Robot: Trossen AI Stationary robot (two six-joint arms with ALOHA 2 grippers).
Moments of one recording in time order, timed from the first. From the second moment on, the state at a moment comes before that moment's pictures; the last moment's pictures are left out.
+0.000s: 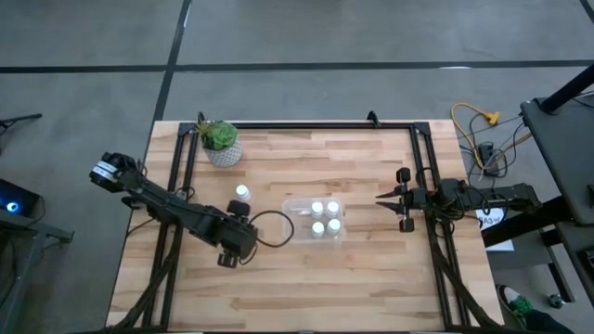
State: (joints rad) left arm -0.45 1.42 0.98 -0.86 -0.22 -0.24; right arm 0.09 0.02 0.01 0.03 0.08 -0.16
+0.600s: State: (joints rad) left arm -0.44 1.42 0.88 -0.83 -0.22 -0.26; right arm 0.09 0.02 0.01 0.03 0.08 -0.16
